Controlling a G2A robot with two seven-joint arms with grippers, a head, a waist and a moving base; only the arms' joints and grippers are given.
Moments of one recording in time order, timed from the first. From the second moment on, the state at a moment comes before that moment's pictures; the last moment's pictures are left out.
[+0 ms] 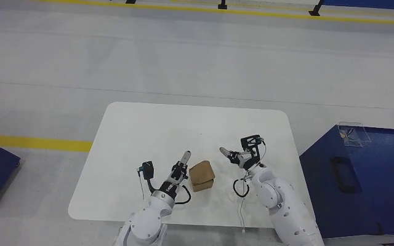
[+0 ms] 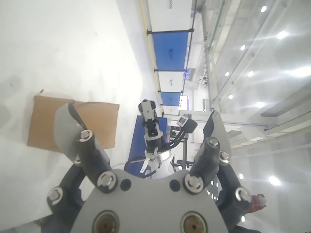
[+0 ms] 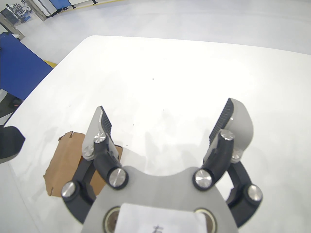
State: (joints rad) left arm 1.50 -1.56 -1.23 -1.78 0.15 0.23 -0.18; right arm -1.20 -1.26 1.27 -1.38 -1.03 -0.18 0.16
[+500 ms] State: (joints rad) left arm 1.50 -1.56 -1.23 -1.78 0.14 0.23 -0.18; right arm -1.20 -1.26 1.27 -1.38 -1.03 -0.18 0.16
